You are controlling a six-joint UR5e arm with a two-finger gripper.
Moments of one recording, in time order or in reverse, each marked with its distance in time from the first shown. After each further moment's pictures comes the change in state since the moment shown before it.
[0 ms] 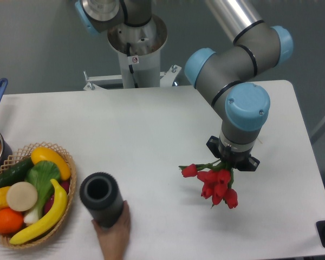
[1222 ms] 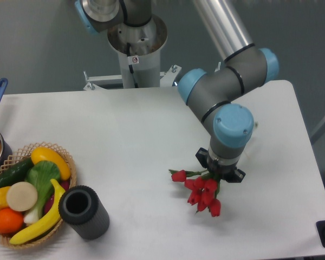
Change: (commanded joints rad) arm -0.025 -0.064 -0.092 0.141 -0.038 -0.014
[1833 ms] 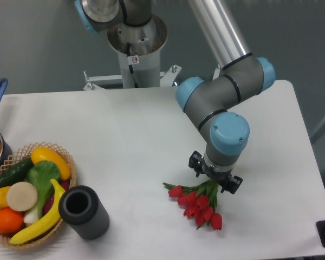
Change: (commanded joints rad) arm 0.006 0.027 -0.005 0.012 -0.037 0.002
